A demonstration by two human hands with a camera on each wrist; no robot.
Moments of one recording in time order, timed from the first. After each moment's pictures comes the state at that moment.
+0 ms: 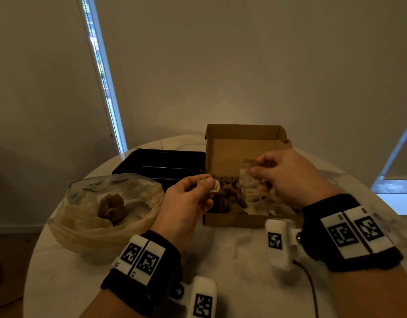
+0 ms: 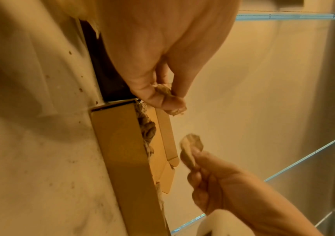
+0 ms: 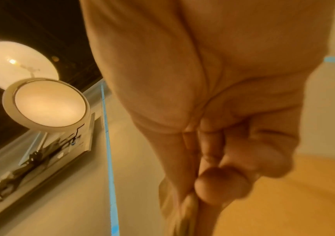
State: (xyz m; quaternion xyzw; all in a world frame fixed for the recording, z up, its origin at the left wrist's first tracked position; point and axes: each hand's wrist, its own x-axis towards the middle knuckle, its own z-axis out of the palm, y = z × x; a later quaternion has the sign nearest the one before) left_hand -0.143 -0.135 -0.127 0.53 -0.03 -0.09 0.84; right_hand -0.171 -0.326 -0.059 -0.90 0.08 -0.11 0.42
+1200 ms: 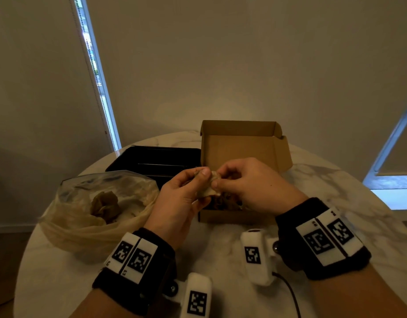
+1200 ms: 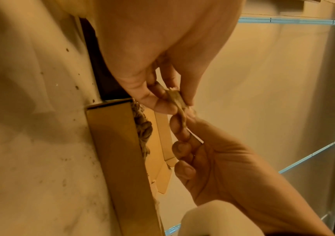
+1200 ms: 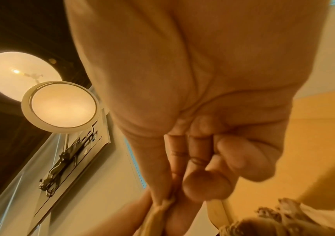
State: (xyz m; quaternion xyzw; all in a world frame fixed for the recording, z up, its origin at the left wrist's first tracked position) left_hand -0.143 -0.135 -0.125 0.52 -0.07 -0.10 0.85; right_hand -0.173 -0.292 -0.070 -0.91 -0.05 -0.03 0.41
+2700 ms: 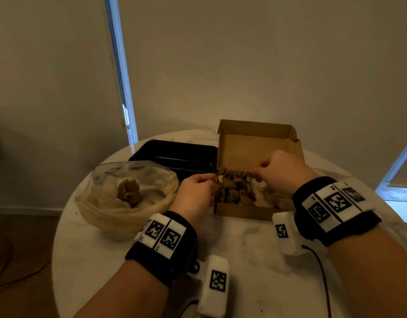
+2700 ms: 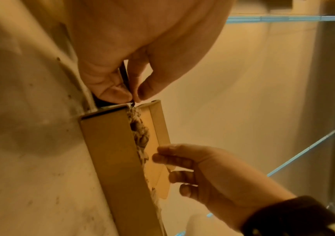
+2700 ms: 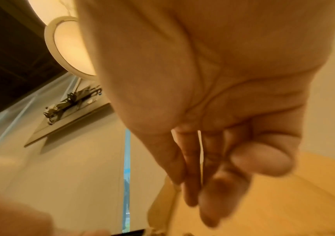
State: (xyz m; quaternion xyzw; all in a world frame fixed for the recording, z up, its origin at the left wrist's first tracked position) left_hand -0.142 -0.133 -0.123 0.64 0.04 -0.08 0.76; right_hand -0.142 -0.314 -0.065 -0.97 0.13 -0.02 0.21
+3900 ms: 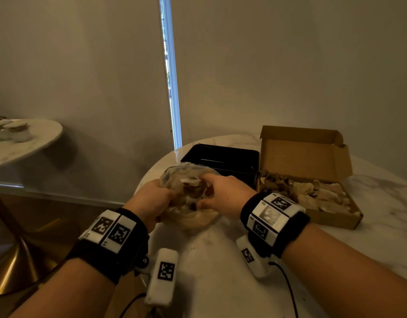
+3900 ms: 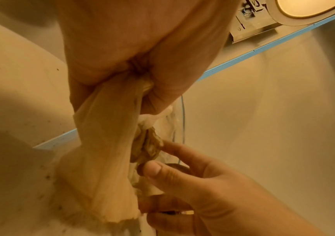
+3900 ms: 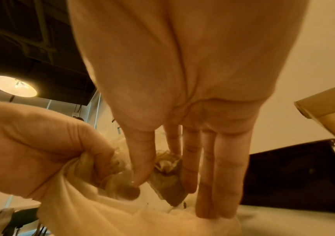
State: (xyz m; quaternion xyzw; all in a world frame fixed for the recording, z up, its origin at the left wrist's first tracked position) left_hand -0.188 0.032 -0.092 0.76 0.15 -0.06 0.63; right_hand -0.164 -0.144 -0.086 -0.95 -0.17 0.07 0.24
